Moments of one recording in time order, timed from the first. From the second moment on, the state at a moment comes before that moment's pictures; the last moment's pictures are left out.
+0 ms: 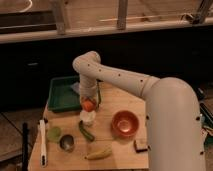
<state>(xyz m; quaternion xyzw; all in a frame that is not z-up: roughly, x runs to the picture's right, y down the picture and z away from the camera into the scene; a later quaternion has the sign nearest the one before) -0.086 0.084 0.784 -0.29 -0.30 -0.58 0.70</state>
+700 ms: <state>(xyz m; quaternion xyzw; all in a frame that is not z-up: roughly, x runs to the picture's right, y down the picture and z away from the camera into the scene) -0.086 0.085 0.784 -0.30 -0.30 -0.58 0.70</state>
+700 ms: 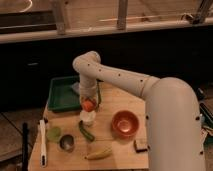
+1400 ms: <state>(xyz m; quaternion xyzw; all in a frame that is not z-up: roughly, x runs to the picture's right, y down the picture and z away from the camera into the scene) -0.087 0.085 0.784 -0.30 -0.30 -0.57 0.70</state>
